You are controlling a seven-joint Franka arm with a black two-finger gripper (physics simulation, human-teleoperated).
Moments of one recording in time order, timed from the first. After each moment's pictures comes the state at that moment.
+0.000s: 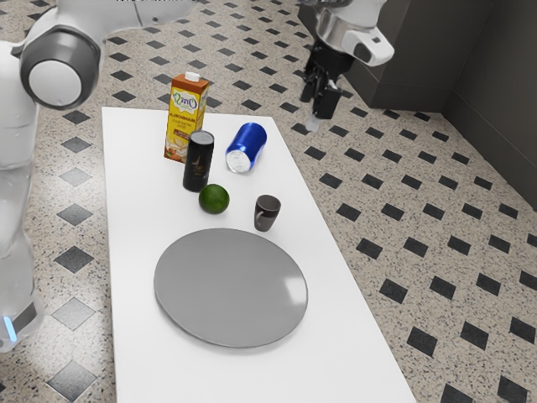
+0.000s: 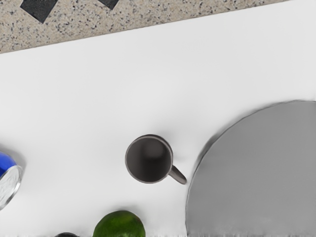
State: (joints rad) arm -0.09 0.15 -0.04 -1.13 0.12 1.21 0.07
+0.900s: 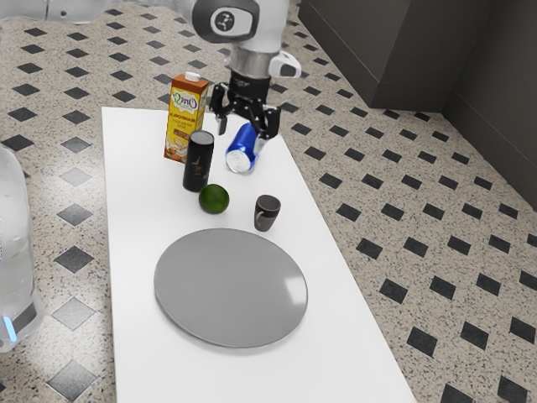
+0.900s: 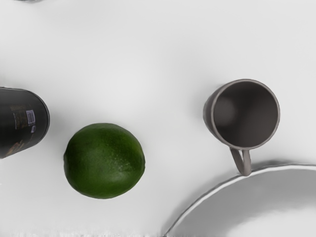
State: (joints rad) arm 0.17 -0.37 -0.03 -2.02 -0.09 1.66 -0.60
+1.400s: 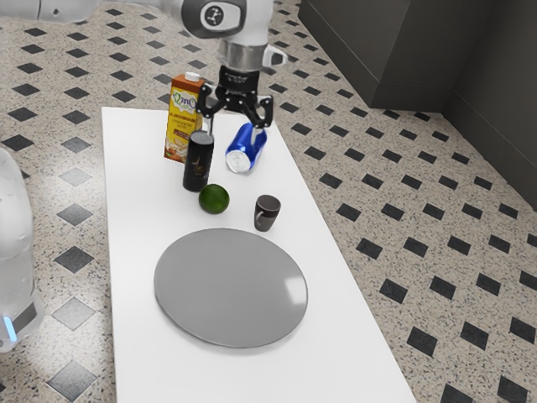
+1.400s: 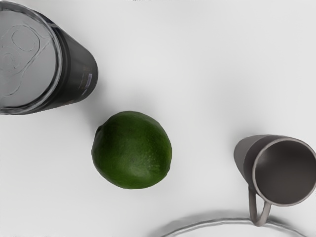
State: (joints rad) arm 0.23 -0.39 -0.03 -2.05 -0.13 1.68 -0.93
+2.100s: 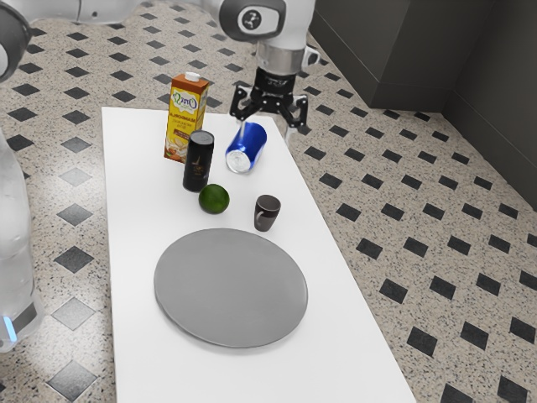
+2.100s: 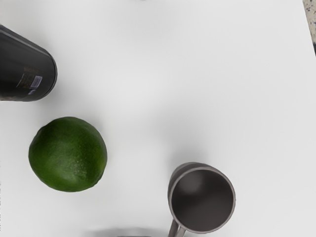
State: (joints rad) arm 0.12 -0.22 0.00 -1.85 -0.04 1.67 -1.23
